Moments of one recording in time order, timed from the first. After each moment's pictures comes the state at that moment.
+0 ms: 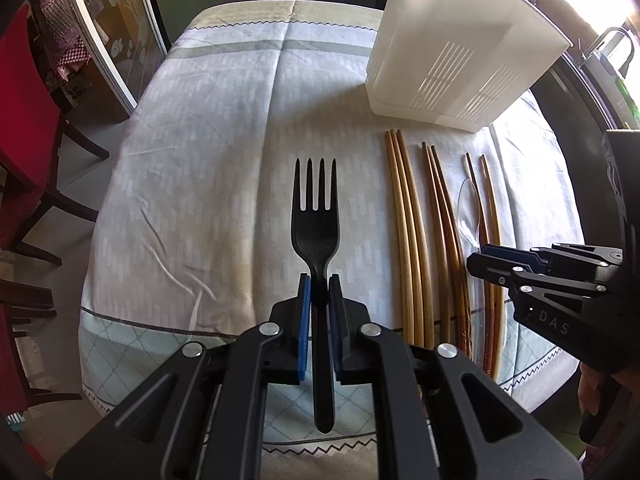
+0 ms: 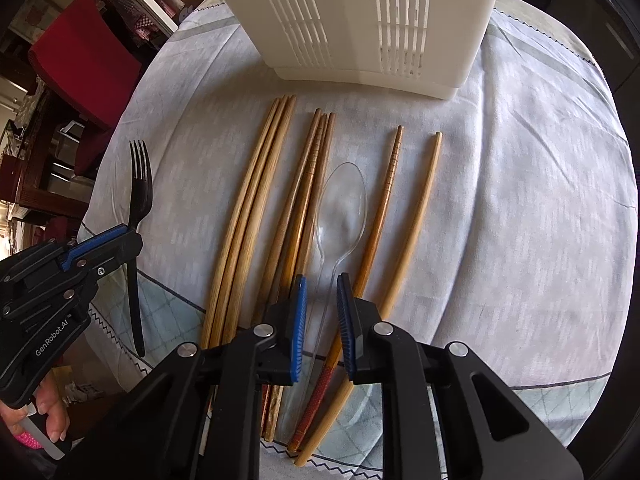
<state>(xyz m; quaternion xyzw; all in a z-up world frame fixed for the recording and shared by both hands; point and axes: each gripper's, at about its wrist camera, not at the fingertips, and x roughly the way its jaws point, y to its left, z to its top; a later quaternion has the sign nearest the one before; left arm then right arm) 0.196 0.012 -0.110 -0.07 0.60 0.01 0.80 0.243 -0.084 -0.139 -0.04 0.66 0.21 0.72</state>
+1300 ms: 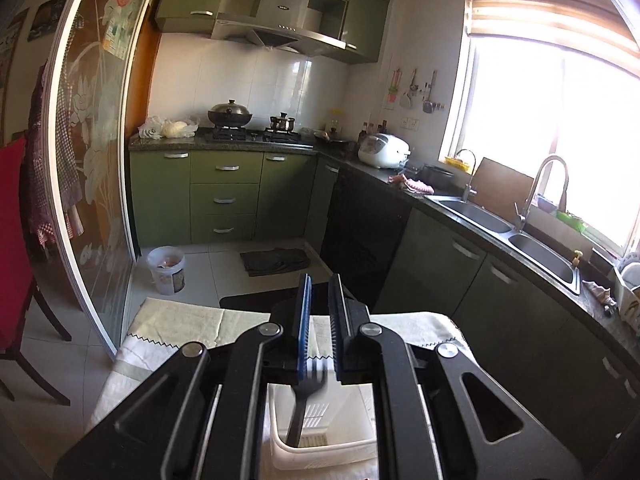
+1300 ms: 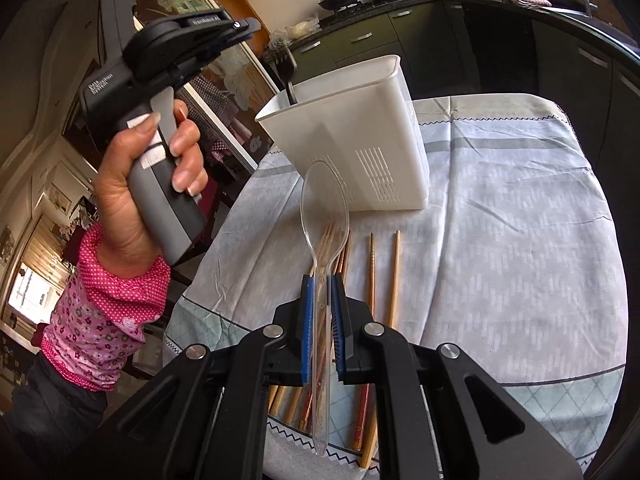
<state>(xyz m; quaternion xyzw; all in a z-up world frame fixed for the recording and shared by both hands) 0.327 -0.031 0.039 -0.09 0.22 -0.03 0.97 0.194 -0.173 -0.045 0.13 0.45 0.30 0.83</state>
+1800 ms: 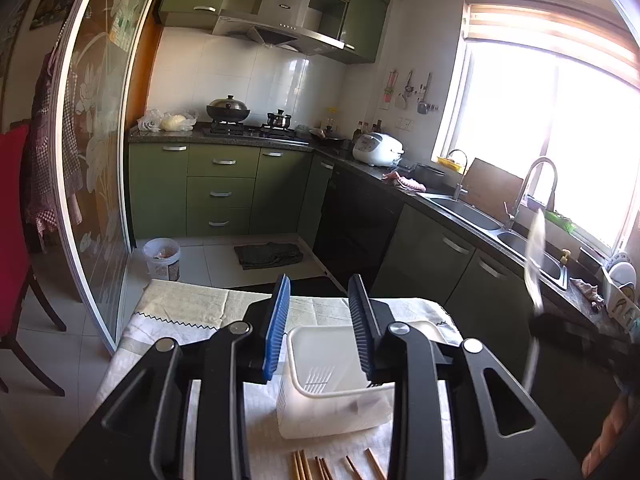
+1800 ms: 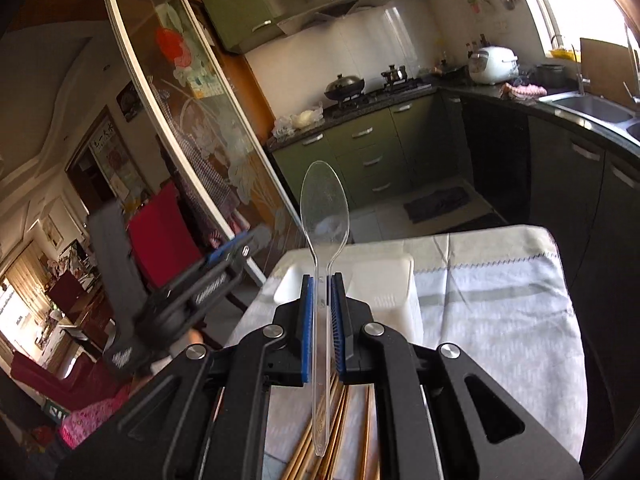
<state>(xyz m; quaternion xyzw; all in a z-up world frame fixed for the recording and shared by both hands) 0.273 -0.009 0.033 -0.10 0.21 -0.04 0.97 0.270 -0.166 0.065 0.14 0.29 0.25 0.91</state>
